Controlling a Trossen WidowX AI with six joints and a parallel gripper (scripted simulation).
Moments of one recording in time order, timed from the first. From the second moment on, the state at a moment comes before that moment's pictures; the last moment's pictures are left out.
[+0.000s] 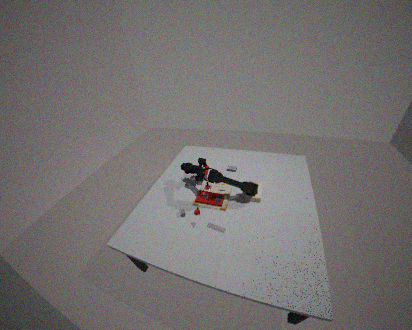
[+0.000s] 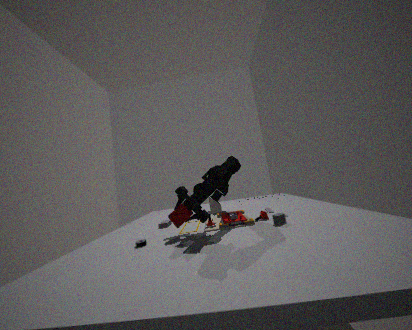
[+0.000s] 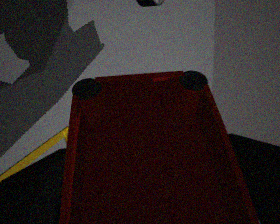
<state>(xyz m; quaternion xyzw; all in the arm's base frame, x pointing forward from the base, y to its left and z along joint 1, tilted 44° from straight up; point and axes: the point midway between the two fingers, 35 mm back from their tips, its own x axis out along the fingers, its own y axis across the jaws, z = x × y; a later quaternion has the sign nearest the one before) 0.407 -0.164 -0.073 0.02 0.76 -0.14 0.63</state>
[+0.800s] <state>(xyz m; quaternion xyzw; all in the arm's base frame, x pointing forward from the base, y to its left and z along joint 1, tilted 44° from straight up) 0.412 -0.145 -0.082 -0.21 0.76 0.15 0.59</state>
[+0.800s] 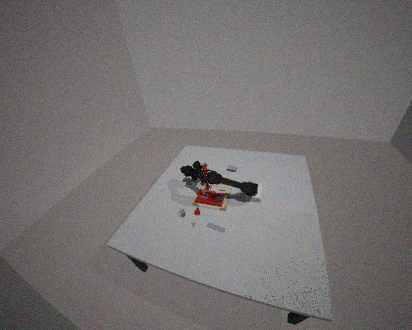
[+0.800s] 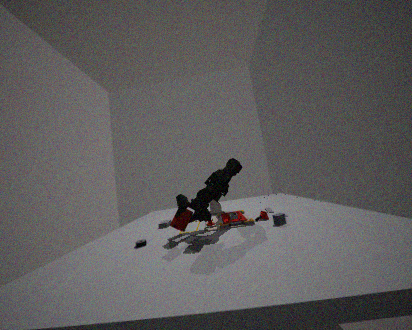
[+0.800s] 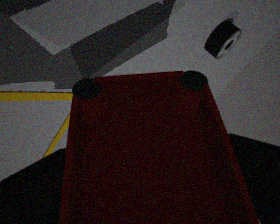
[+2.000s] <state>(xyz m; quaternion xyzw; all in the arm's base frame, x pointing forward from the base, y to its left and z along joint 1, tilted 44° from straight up) 0.414 -0.131 -0.086 -0.30 0.73 0.26 0.55</state>
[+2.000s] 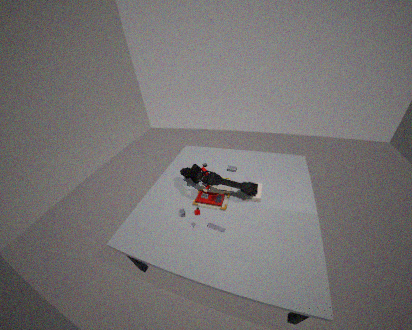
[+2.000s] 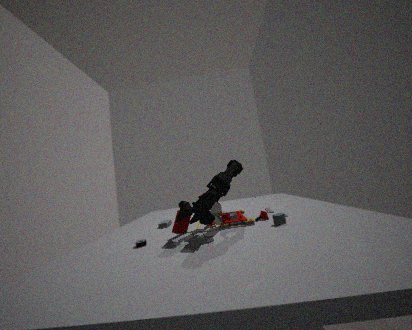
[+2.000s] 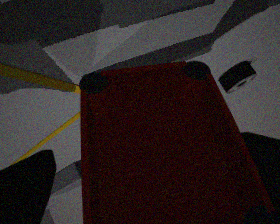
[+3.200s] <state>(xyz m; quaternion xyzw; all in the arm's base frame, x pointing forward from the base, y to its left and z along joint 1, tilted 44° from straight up) 0.434 -0.131 -0.006 -0.35 0.65 0.42 0.53</state>
